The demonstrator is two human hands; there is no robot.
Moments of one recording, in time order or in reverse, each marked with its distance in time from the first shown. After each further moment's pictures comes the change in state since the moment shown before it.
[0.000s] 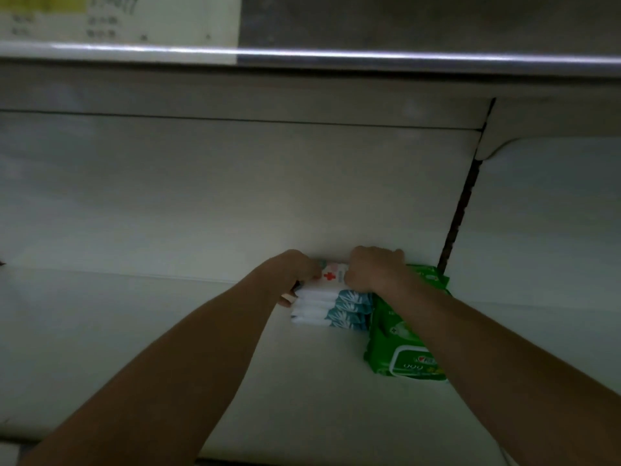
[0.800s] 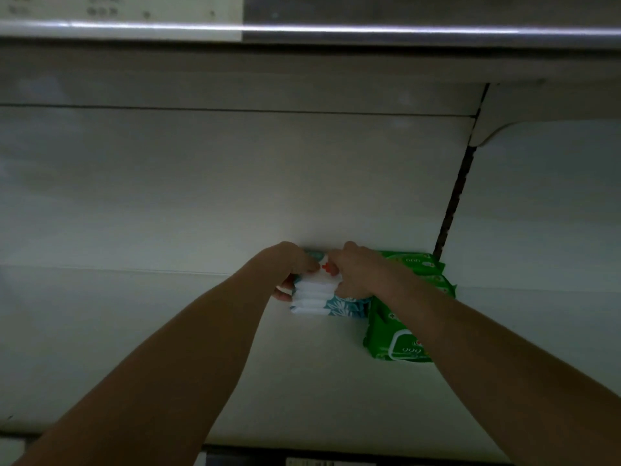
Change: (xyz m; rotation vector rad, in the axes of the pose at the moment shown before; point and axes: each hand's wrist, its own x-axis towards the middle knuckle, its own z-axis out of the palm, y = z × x) left_hand -0.004 -0.005 -0.006 0.061 -0.053 -0.002; right_hand -0.007 -0.007 0.014 -0.019 -0.056 -0.286
